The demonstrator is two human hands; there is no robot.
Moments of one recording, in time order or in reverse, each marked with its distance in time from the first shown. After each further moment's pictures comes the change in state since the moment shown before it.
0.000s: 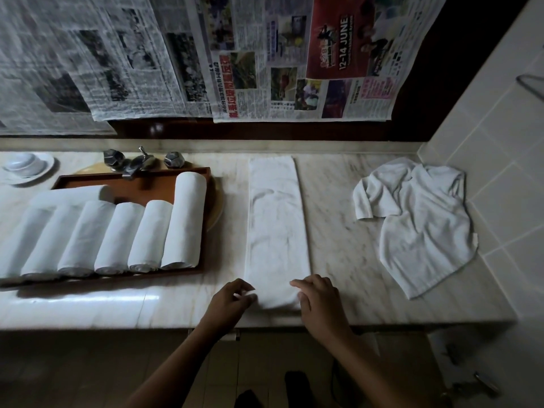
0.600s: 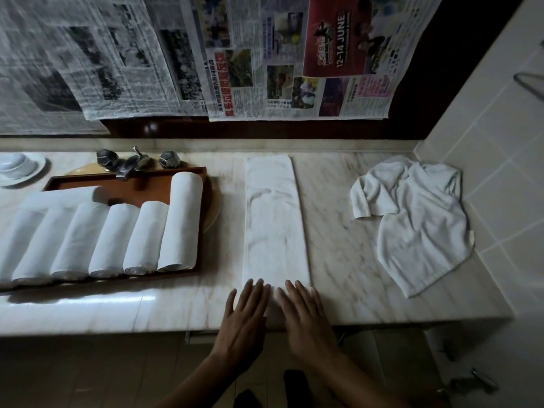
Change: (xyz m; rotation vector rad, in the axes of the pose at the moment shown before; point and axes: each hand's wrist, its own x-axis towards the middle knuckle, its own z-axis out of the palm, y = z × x) left_hand -0.021 -0.029 0.051 0.908 0.167 0.558; right_hand -0.037 -0.008 0.036 -0.209 -0.008 -0.278
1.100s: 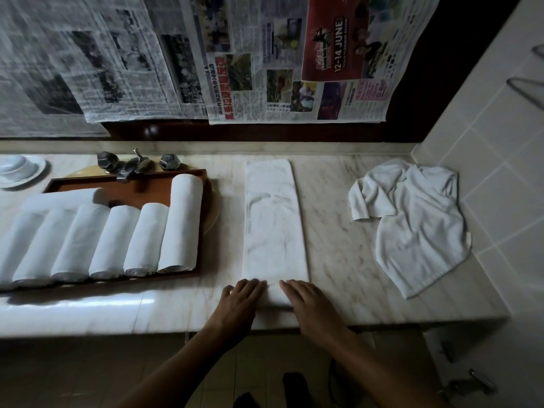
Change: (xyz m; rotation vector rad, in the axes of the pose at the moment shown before) left_hand 0.032 -0.037 -0.011 -0.054 -0.253 0.079; right_hand 0.028 0.037 -0.014 0.047 -0.163 -0.076
